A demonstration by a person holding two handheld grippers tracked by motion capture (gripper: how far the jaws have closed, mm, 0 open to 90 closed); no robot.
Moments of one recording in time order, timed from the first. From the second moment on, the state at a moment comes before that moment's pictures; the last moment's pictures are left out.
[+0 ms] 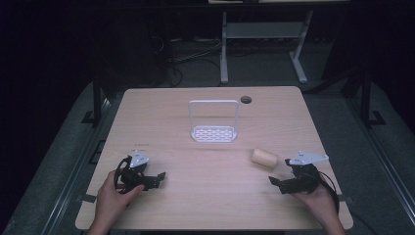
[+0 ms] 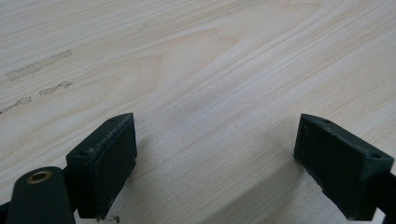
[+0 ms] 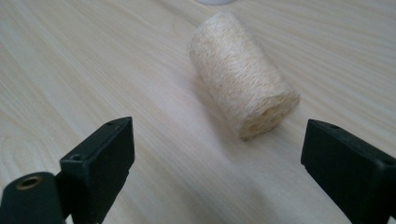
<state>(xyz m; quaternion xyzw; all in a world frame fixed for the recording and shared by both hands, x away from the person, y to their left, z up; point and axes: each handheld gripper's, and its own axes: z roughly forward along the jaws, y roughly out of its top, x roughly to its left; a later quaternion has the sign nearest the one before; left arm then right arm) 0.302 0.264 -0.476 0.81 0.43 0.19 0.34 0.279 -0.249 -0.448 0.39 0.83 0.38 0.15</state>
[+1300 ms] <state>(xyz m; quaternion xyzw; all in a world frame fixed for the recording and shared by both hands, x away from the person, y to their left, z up) 0.302 0.264 -0.476 0.81 0.43 0.19 0.34 0.334 -0.236 -0.432 0.35 0.84 0.40 0.14</state>
